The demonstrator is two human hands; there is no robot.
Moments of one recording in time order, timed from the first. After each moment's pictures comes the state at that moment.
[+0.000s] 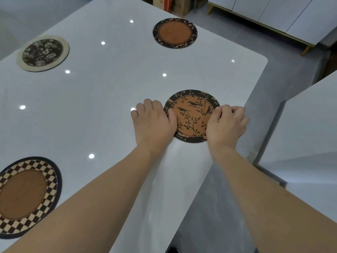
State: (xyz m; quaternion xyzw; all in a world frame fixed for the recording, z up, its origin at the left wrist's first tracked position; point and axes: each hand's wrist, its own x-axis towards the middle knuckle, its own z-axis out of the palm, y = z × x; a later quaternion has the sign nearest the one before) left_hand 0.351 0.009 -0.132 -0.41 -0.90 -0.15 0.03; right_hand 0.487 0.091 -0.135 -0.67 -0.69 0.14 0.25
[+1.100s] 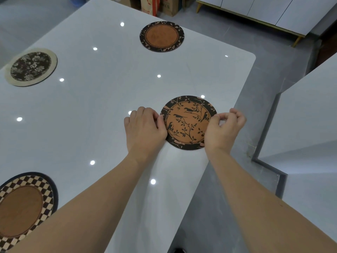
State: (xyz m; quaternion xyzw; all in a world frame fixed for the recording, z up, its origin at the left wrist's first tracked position) left_hand 0.345 0.004 -0.134 -0.43 -0.87 -0.24 -0.02; right_hand 0.493 0.089 -0.144 -0.66 -0.51 0.36 0.42
